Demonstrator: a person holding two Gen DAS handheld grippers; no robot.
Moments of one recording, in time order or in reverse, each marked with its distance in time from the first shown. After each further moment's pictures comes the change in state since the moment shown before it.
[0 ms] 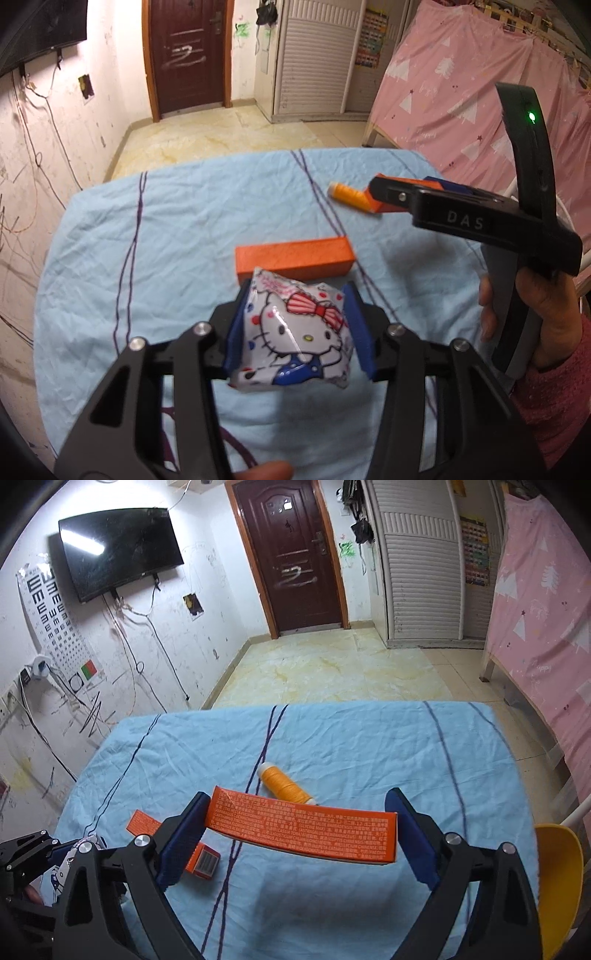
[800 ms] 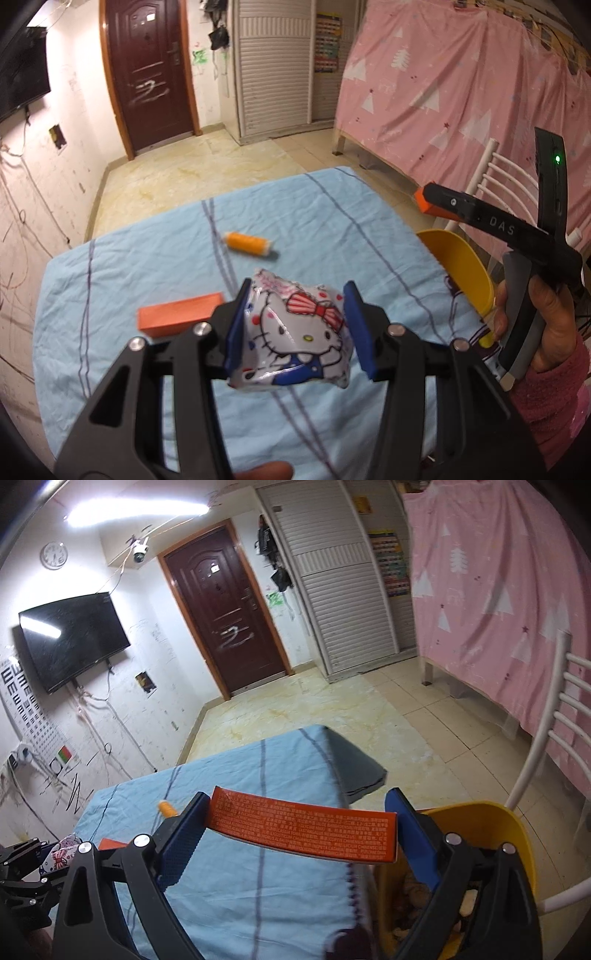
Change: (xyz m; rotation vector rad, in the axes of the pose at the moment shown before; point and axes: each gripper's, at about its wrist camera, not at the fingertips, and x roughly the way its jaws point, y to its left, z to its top) left arm -0.005 -0.114 0.030 0.157 -0.042 -0.028; right arm -0.109 -0.152 -0.039 0.246 -0.206 -0.113
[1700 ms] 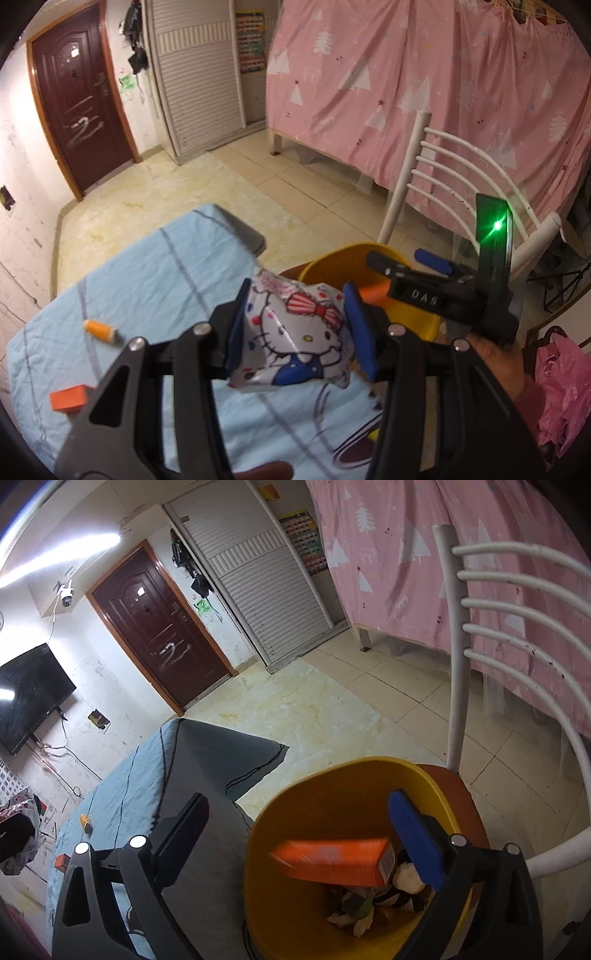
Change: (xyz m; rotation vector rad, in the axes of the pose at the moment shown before) left arm 0.065 -0.160 0.060 0.188 0.021 -0.138; right arm 0.000 -0.154 -0.045 0.245 0.039 -0.108
